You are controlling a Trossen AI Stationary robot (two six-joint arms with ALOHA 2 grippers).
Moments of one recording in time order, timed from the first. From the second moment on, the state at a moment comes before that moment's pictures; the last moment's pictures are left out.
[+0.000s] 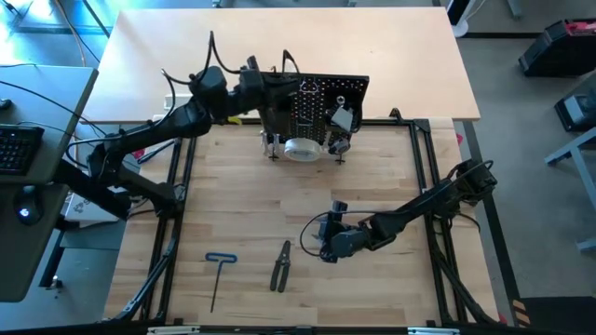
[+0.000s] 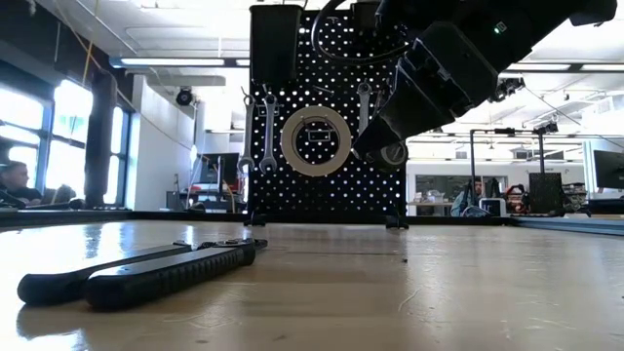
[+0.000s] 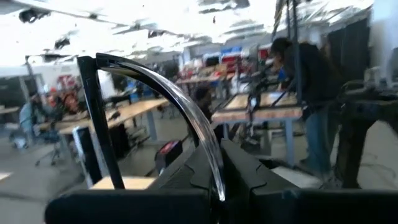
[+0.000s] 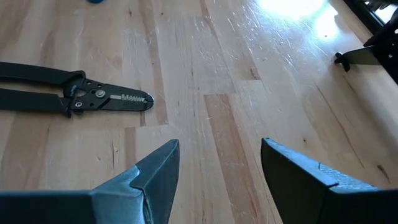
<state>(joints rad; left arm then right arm) 0.44 1.39 1.38 0.17 0.10 0.15 0.42 1.72 0.94 -0.03 0.59 0.27</state>
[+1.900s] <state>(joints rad) 0.41 1.32 1.38 -0.08 -0.04 0.08 0.44 1.75 0.95 -0.03 0.82 0.30</state>
